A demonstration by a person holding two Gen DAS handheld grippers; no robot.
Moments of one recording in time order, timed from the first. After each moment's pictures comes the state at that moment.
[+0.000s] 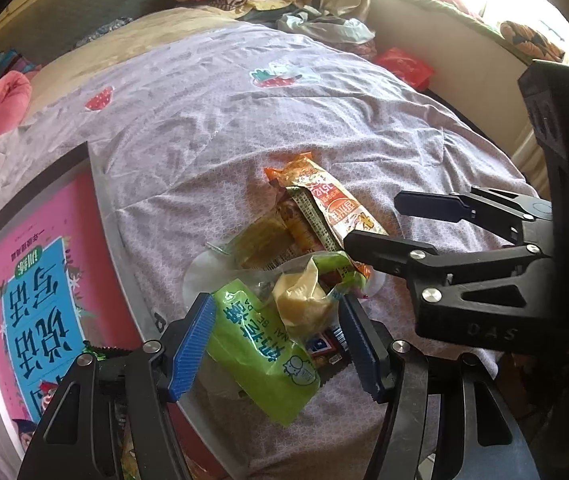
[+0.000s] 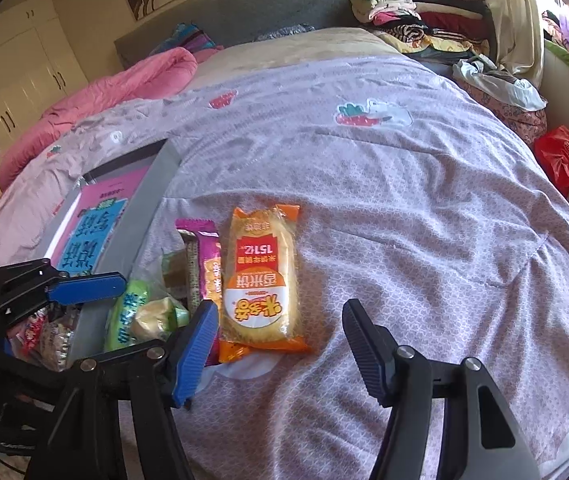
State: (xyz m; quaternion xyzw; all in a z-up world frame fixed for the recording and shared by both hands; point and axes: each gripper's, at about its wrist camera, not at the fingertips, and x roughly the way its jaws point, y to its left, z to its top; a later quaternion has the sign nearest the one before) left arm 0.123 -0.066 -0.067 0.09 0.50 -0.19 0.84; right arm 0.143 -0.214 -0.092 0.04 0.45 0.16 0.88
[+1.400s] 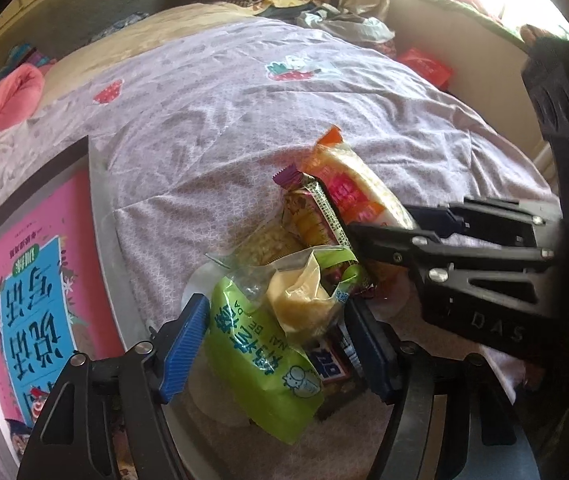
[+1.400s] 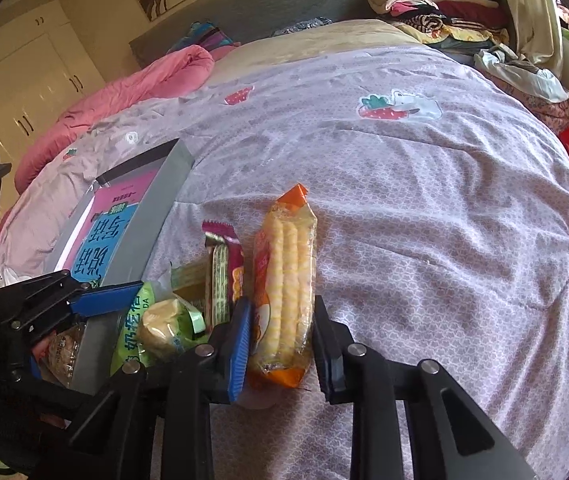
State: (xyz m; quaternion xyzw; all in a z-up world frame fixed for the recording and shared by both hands) left arm 0.139 -0.074 -0.082 0.08 0.50 -0.16 0.85; right arm 0.165 -0.212 -0.104 0.06 0.45 0.21 0.86
